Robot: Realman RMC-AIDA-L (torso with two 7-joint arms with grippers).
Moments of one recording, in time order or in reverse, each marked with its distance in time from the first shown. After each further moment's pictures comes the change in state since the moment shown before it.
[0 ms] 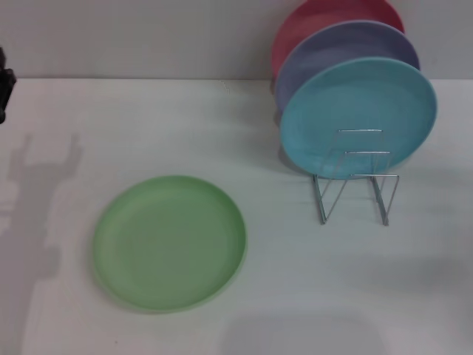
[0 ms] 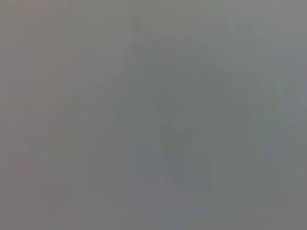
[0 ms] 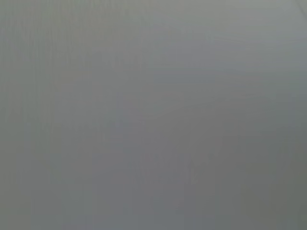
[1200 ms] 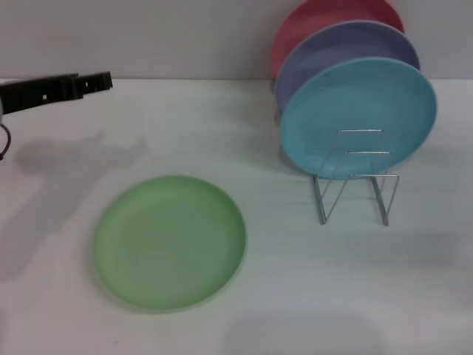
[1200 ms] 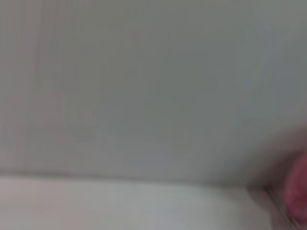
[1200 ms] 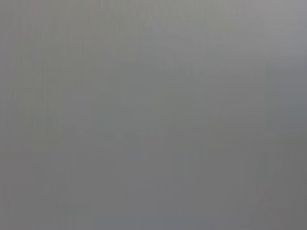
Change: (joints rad) left arm 0.112 0.010 -0.906 1.248 0.079 -2.335 0.164; right arm 0.084 -0.050 0.002 -0.042 0.004 0.027 -0.002
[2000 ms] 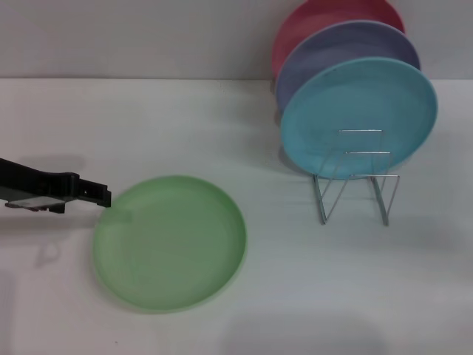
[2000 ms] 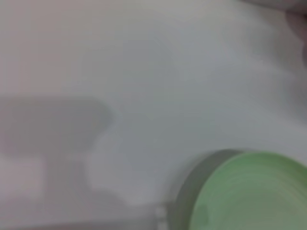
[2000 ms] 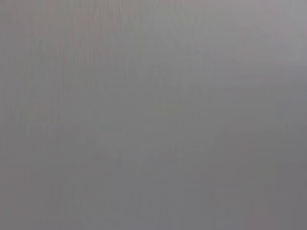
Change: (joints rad) left arm -0.185 0.001 -0.193 -0.106 0.223 -0.620 -0.142; right arm 0.056 -0.035 0.000 0.000 0.004 0.010 0.000
